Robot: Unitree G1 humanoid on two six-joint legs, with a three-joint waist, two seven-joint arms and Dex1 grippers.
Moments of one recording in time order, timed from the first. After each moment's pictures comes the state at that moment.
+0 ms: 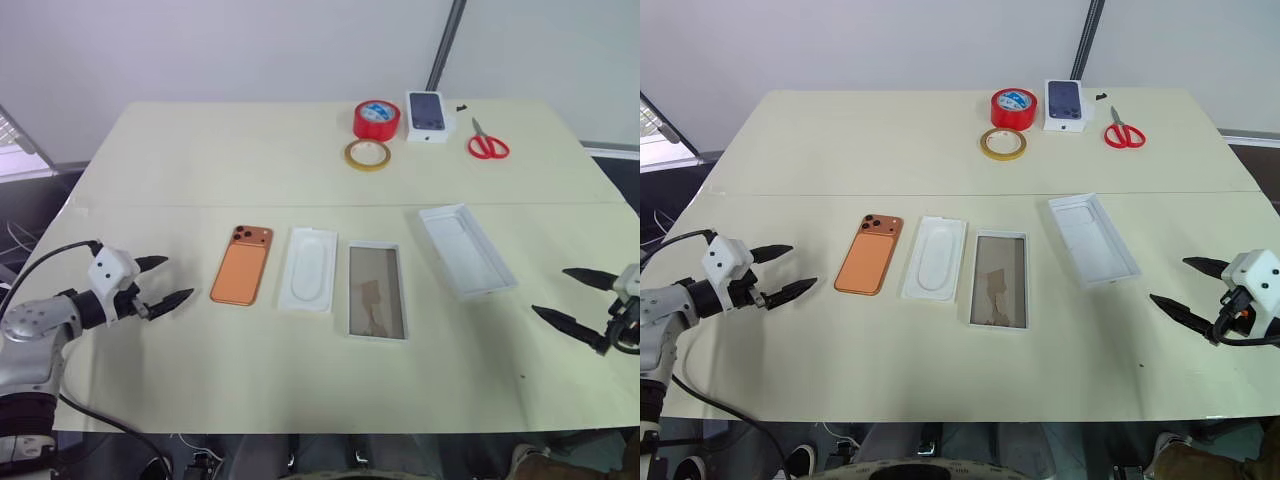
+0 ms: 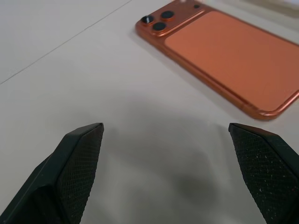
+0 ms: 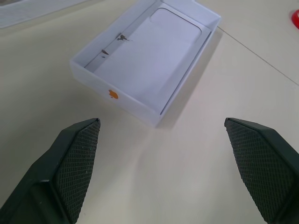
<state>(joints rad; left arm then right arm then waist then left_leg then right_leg) -0.13 0.79 0.25 0.35 -0.30 -0.07 -1.10 0.20 -0.94 -0.56 0.10 0.37 0.07 1.13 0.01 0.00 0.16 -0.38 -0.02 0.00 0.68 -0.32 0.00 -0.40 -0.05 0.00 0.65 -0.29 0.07</state>
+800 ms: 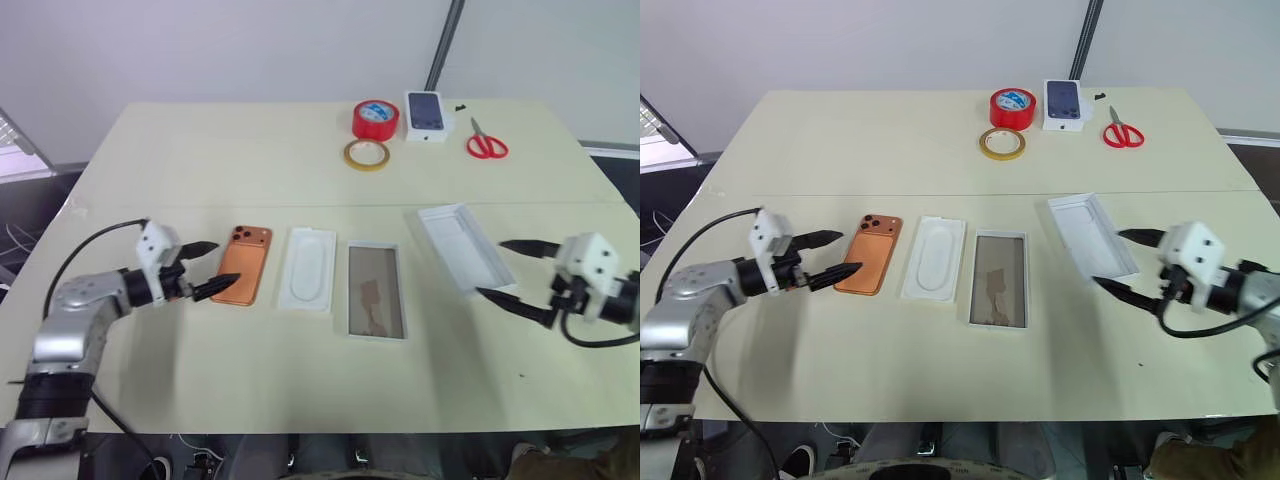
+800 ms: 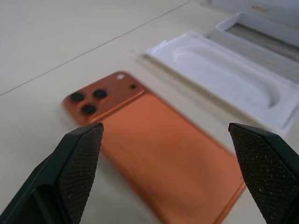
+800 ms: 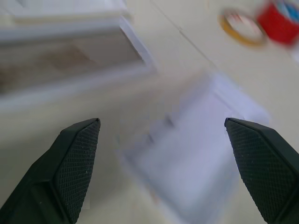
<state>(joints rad) -0.26 0.69 0.11 0.05 -0.43 0.37 -1.03 -0.01 -0.93 -0.33 -0.21 0.40 0.17 1.10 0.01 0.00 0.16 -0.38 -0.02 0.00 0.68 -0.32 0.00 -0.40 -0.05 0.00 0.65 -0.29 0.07</state>
